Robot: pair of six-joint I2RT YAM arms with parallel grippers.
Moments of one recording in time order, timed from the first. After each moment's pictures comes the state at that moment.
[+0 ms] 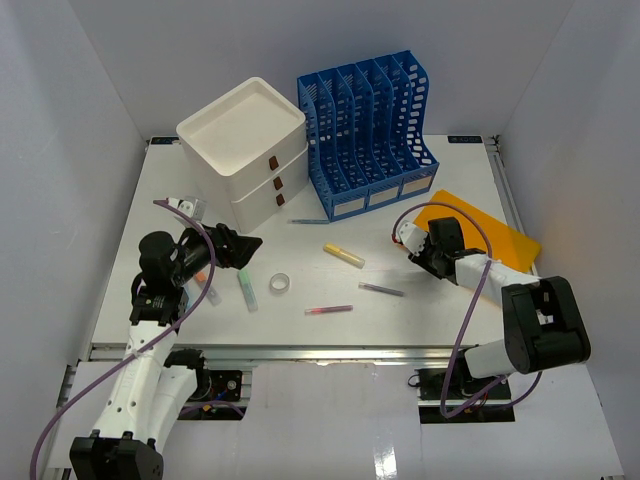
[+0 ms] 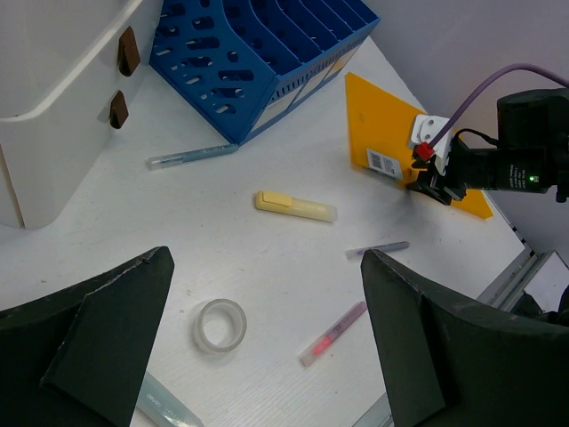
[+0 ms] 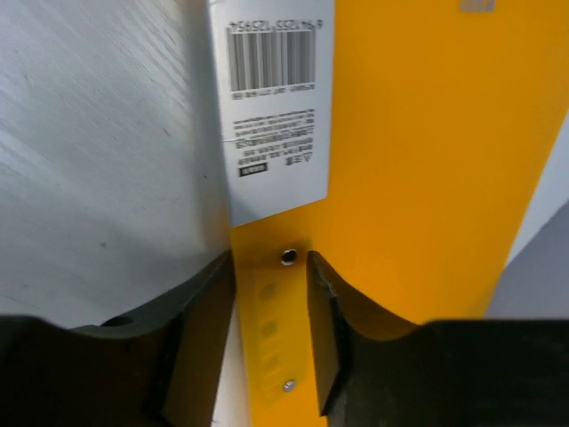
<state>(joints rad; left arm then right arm) -0.06 0.70 0.56 -0.01 0.61 -0.36 0.24 1.41 0.61 -0.14 0.11 -0.84</state>
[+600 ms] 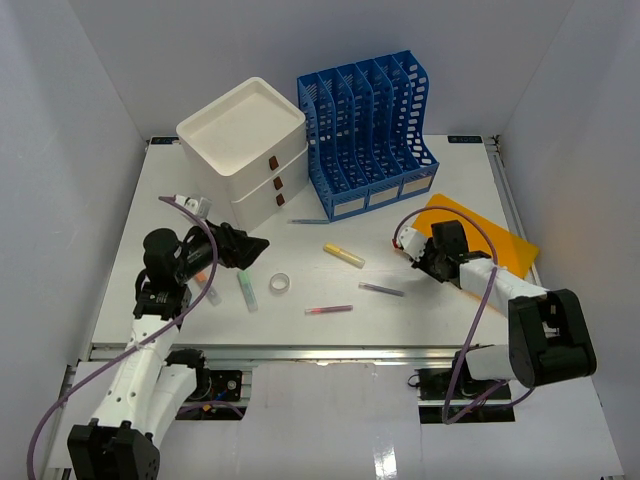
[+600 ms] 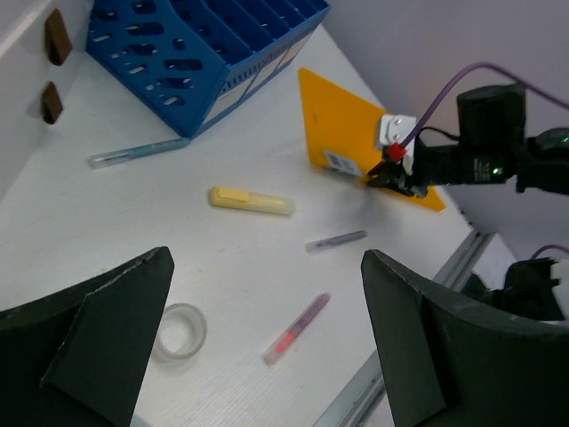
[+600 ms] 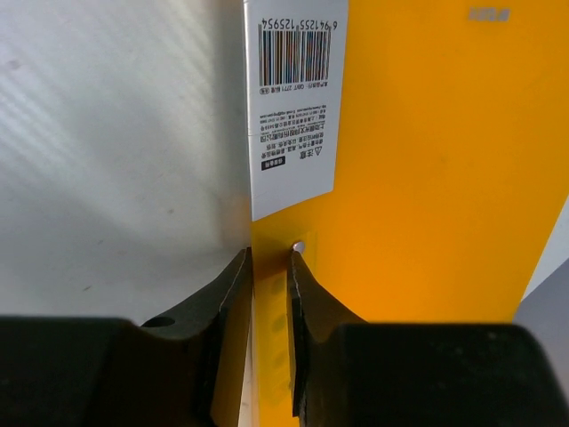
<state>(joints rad) -0.10 0.77 0.54 0.10 0.70 -0.47 0.24 1.29 0.59 -0.27 -0.01 -0.84</state>
